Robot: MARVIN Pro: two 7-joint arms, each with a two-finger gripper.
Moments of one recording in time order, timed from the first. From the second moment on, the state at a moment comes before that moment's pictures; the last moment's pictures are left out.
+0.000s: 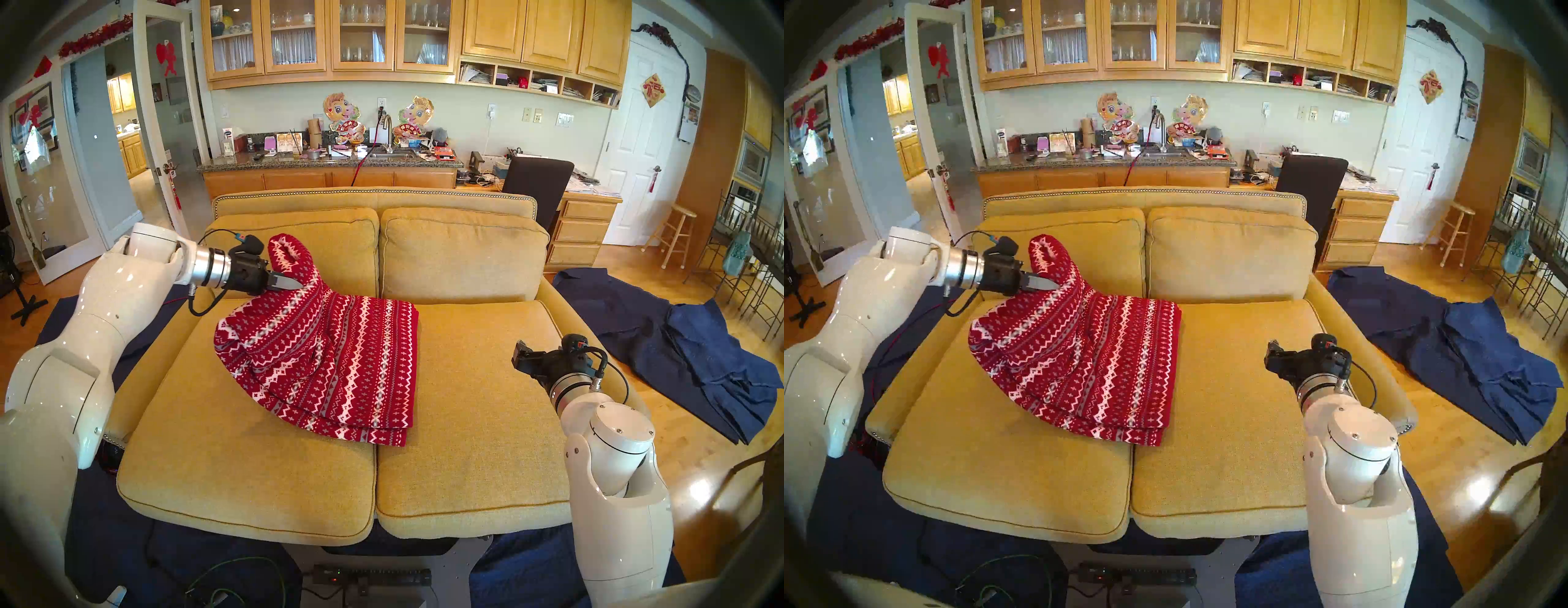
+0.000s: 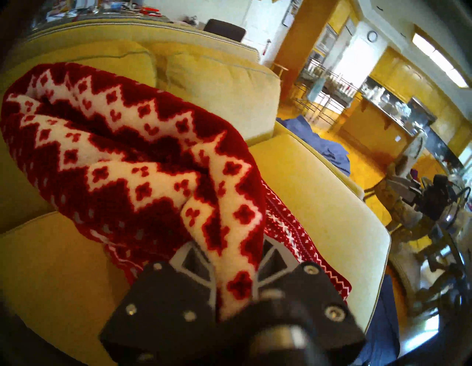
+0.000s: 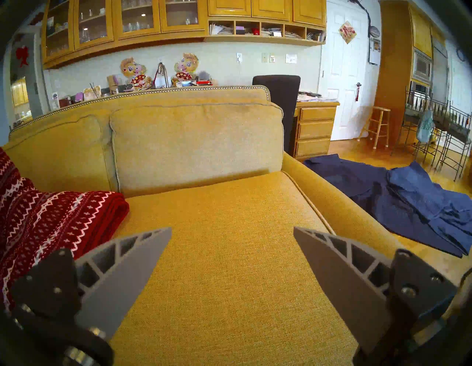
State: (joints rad) left arm 0.65 -0.92 -1.07 -0.85 -0.40 0.65 -1.18; right arm -1.94 -1.49 1.69 -2.14 0.21 0.53 -0.14
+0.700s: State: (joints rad) left arm 0.73 -0.94 -0.96 -1.12 -0.40 0.70 -1.13; right arm -1.93 -1.49 1.69 -2.14 0.21 0.53 -0.14
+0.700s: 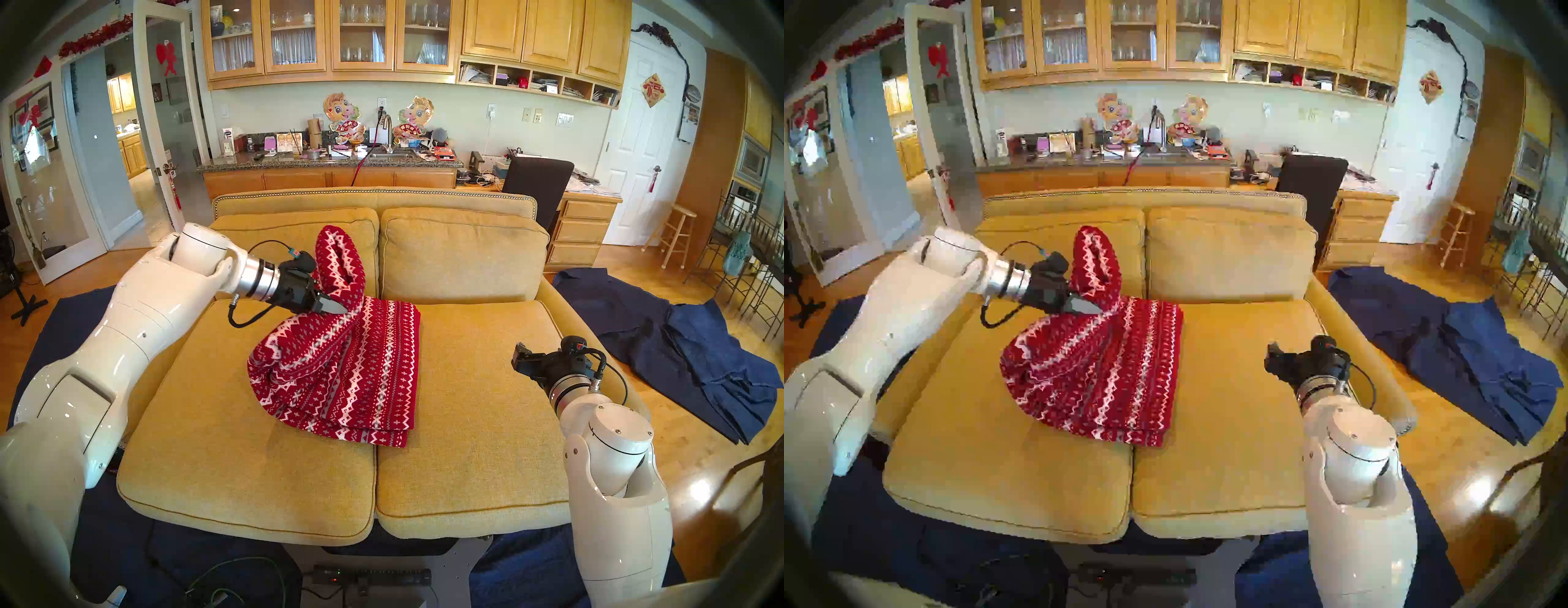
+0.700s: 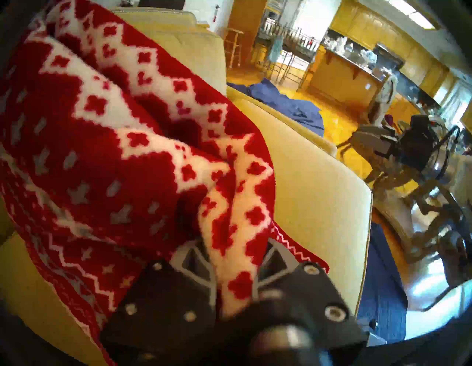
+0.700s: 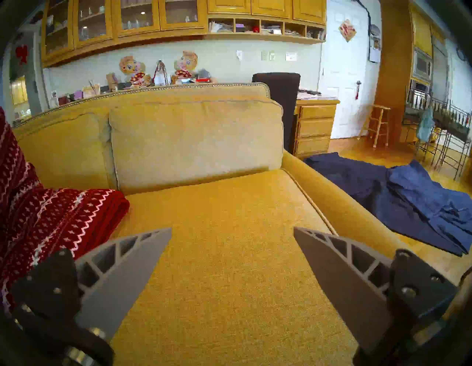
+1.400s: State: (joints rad) left arm 0.86 -0.92 -0.92 -1.43 -0.38 0.90 -0.93; right arm -1.93 -1.49 1.69 -2.14 0.21 0.53 -0.14
